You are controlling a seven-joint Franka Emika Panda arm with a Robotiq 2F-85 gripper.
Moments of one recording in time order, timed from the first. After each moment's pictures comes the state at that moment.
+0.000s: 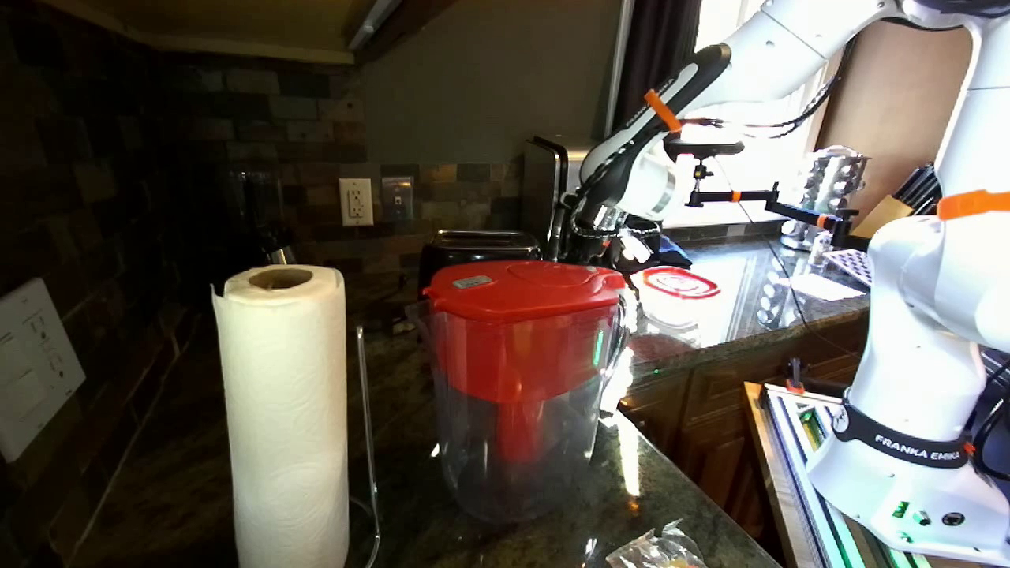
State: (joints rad) arm 0.06 0.01 -0.42 -2.50 0.54 2.76 -1.12
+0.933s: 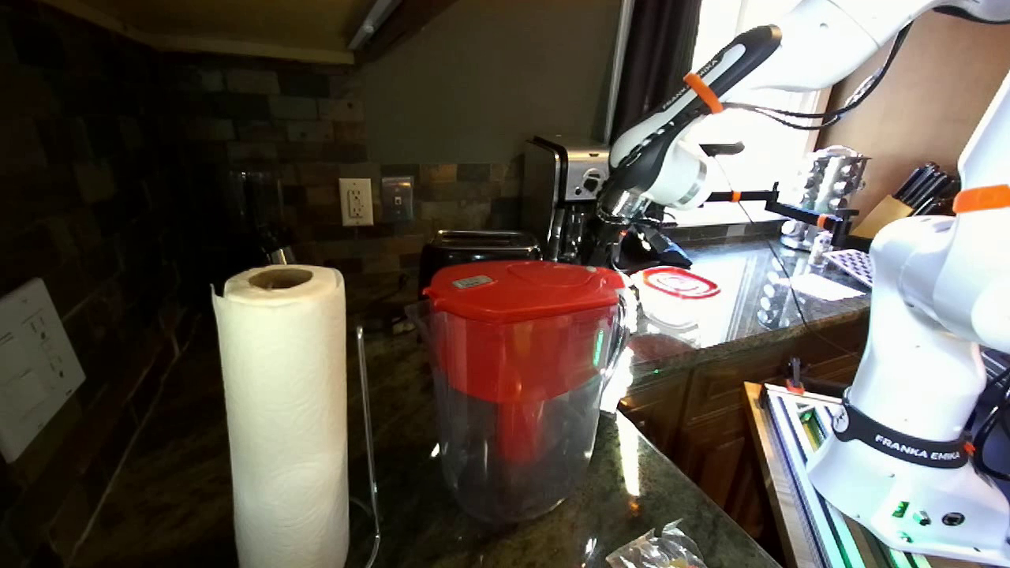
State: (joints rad) arm 0.04 -0.16 -0.42 -2.61 0.49 2.81 -1.10
